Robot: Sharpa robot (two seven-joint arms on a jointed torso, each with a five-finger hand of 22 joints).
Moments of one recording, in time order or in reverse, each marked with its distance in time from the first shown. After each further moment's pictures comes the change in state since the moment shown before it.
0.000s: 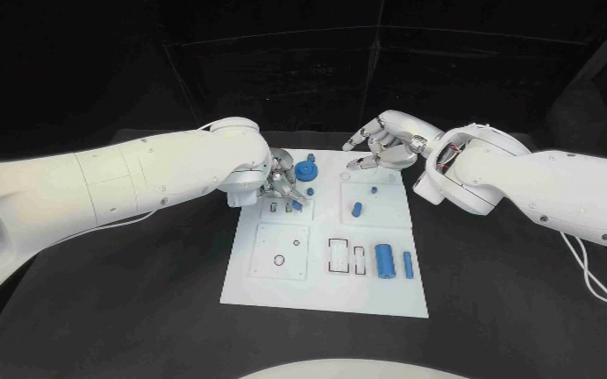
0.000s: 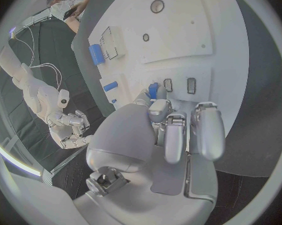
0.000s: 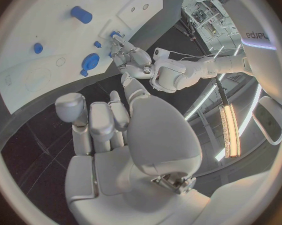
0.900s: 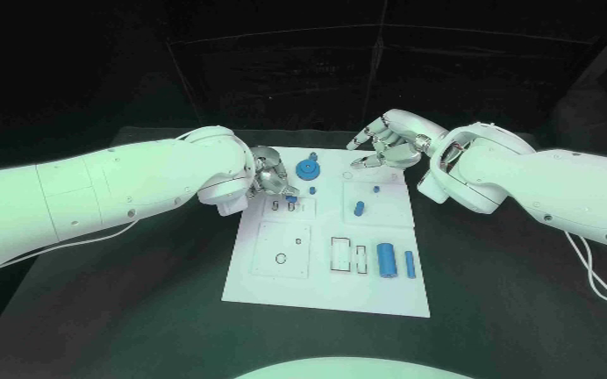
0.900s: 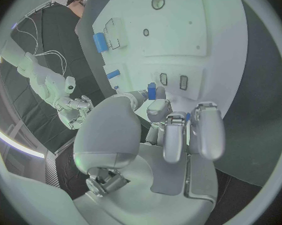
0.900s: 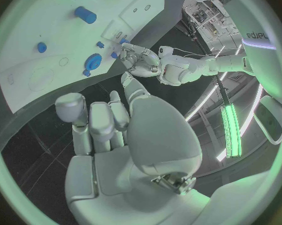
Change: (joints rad) left arm -0.016 -0.125 -0.002 0.125 0.030 -0.194 0.040; left_hand -0.229 -0.219 0.511 -0.027 -0.010 0.001 -0.001 0.068 0.081 0.016 -0.002 -0.005 -0.007 0.000 0.000 0.000 0.000 0.000 0.000 0.000 -0.005 -0.001; right arm 0.000 -0.003 0.000 -0.010 0.000 0.008 -0.005; right_hand 0.000 0.000 0.000 0.000 0.005 0.000 0.000 0.000 0.000 0.000 0.000 0.000 0.000 0.000 0.000 0.000 0.000 0.000 0.000 0.000 0.000 0.000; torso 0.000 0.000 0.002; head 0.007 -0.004
